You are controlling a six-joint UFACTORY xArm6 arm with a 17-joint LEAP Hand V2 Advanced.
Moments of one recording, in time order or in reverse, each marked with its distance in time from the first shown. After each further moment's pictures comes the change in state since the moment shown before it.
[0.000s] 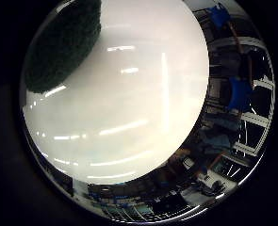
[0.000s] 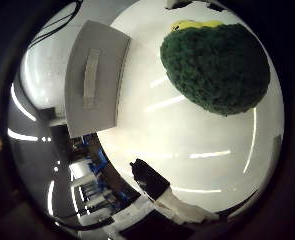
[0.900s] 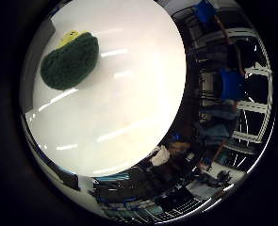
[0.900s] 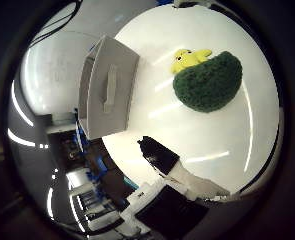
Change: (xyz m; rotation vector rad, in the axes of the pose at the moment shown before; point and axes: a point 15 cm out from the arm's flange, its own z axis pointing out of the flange) arm 0.011 -0.010 -0.032 0.090 0.054 0.063
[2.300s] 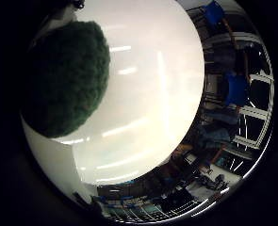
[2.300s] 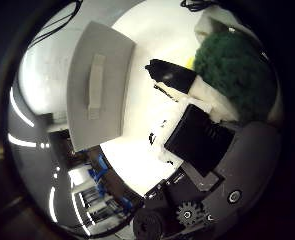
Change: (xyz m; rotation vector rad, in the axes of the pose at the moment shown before) arm -0.044 0.000 -0.003 -0.035 -0.043 -0.035
